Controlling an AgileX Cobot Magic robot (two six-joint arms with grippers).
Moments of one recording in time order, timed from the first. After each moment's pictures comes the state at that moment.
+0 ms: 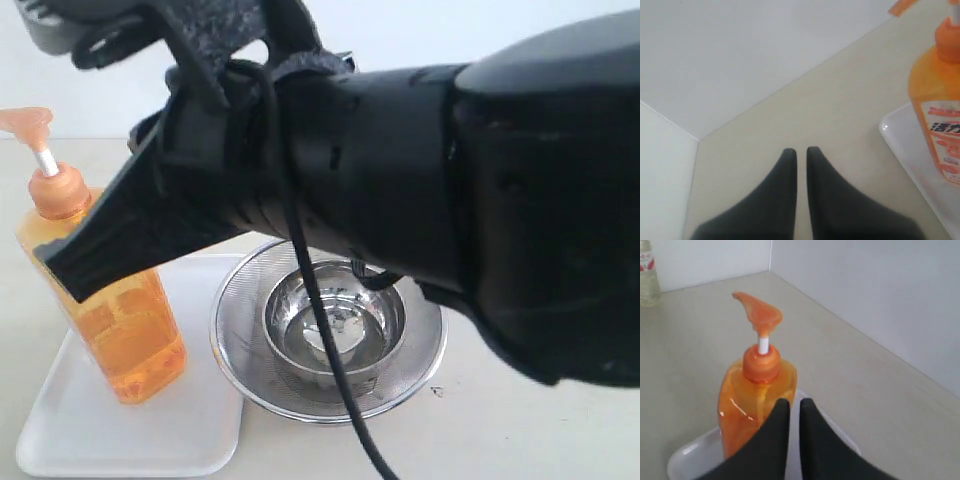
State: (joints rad) left arm -0.75 0.34 -0.52 0.91 1.01 -0.42; right arm 1.22 1.39 -1.03 1.74 -0.36 -1.76
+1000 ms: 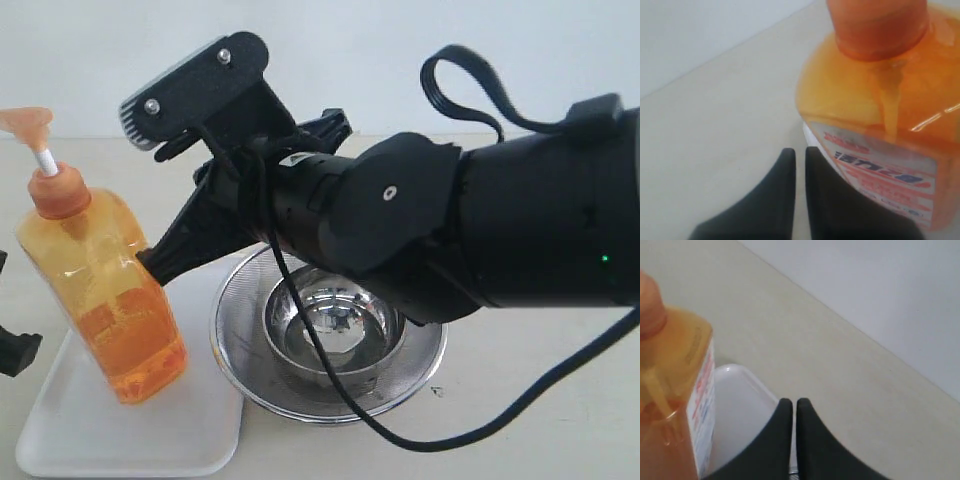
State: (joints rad) left arm -0.70 0.91 -0.33 1.37 0.62 -1.29; right arm 1.04 1.66 -1.02 1.09 -0.35 -1.19
